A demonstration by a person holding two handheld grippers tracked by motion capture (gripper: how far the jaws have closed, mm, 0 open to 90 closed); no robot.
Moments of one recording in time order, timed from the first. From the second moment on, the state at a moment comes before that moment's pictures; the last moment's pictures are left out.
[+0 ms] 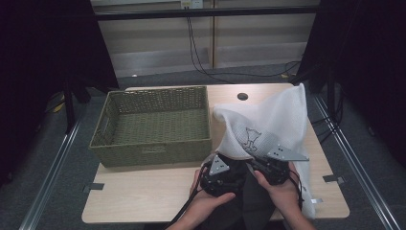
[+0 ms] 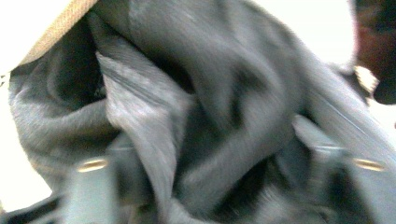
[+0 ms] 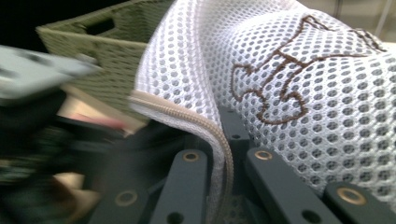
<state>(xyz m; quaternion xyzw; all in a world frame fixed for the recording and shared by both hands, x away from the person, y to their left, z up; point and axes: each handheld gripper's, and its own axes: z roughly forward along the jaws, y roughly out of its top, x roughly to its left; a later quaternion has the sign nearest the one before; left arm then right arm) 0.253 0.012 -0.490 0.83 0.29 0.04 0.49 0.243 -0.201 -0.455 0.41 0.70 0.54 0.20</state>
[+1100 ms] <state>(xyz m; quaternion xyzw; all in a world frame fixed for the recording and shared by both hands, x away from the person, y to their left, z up) 0.270 -0.022 -0.492 0.79 0.33 -0.01 0.52 0.251 -0.228 -0.449 0.45 0.65 0.59 0.17</state>
